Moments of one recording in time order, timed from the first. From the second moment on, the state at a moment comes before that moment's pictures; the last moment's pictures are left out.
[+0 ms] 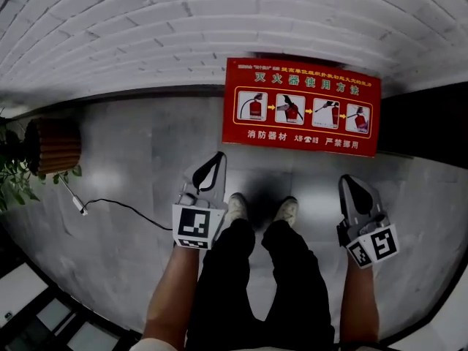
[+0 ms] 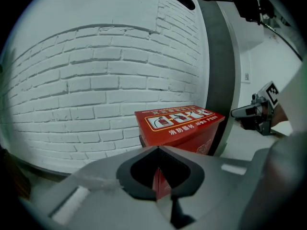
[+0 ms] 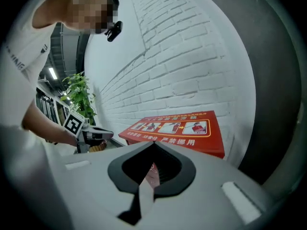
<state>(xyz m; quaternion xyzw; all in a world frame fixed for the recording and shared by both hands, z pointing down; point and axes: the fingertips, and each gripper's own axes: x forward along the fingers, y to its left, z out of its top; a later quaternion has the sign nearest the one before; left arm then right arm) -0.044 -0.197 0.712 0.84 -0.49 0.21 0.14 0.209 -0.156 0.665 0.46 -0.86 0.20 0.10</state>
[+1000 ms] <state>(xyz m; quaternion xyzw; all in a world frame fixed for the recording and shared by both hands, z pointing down) -0.034 -0.221 0.731 0.84 -0.47 0.23 0.14 0.206 -0.156 0.692 0.46 -0.85 0.22 0.11</state>
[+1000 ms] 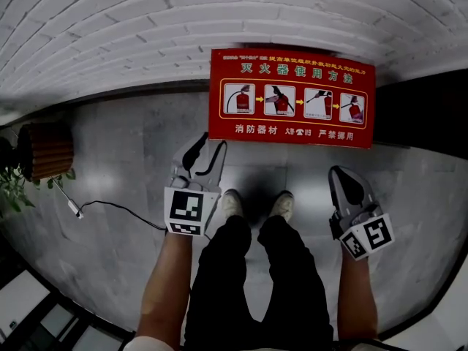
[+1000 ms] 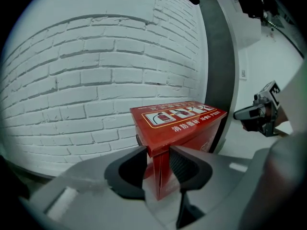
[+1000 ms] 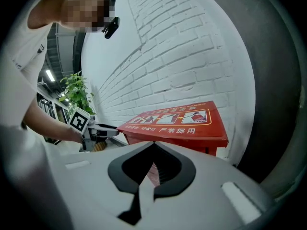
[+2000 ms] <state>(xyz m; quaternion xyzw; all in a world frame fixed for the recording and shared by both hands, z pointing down) -0.033 -0.411 0.526 0.83 -0.54 0.16 0.03 0.215 -0.183 0.653 0.47 -0.85 0.21 0.09</state>
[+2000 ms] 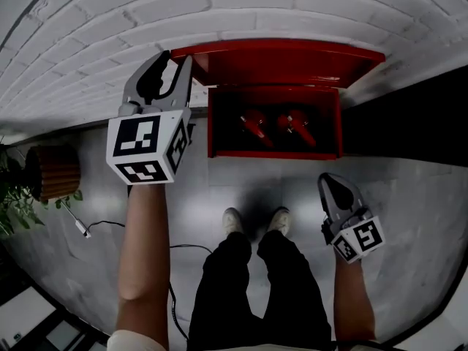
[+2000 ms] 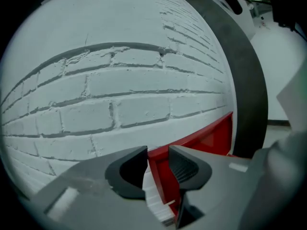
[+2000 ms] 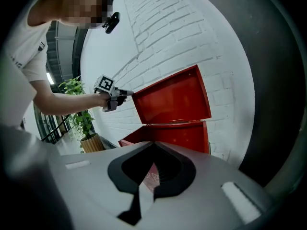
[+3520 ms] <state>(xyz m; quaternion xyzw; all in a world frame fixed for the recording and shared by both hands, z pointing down) -0.027 -0.219 0.394 0.83 -0.53 0.15 0.10 0.226 -0.186 0.404 0.51 -0.85 0.14 0.05</state>
